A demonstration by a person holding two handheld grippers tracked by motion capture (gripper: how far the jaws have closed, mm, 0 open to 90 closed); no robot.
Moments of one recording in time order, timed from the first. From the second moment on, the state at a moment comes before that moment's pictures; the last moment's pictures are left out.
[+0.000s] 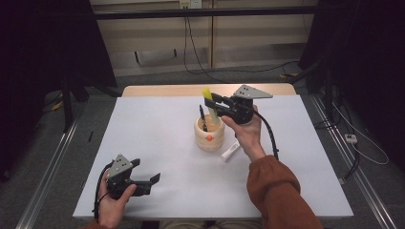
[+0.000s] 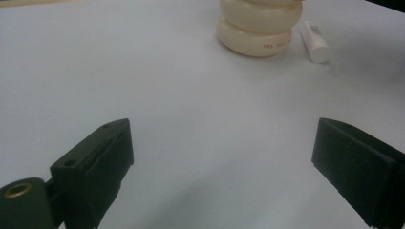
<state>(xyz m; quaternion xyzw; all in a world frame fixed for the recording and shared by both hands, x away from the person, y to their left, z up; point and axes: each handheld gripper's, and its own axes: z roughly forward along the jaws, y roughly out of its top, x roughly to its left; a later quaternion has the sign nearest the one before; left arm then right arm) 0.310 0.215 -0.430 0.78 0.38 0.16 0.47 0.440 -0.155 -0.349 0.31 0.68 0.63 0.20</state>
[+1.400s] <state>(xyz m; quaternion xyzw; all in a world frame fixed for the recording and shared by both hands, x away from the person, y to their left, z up) 0.310 0.216 -0.431 0.78 0.38 0.16 0.47 0.450 -0.153 -0.400 0.36 0.70 0.60 0.17</state>
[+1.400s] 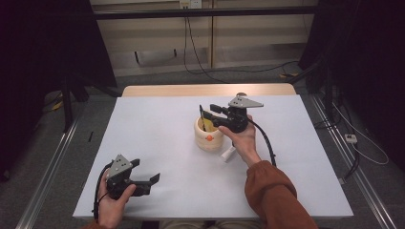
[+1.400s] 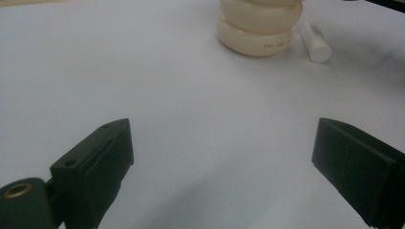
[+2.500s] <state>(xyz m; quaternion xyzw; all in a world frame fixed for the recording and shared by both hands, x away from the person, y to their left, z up) 0.310 0.215 -0.431 0.78 0.38 0.16 0.47 0.412 -0.206 -0.390 0.38 0.75 0.52 0.14</state>
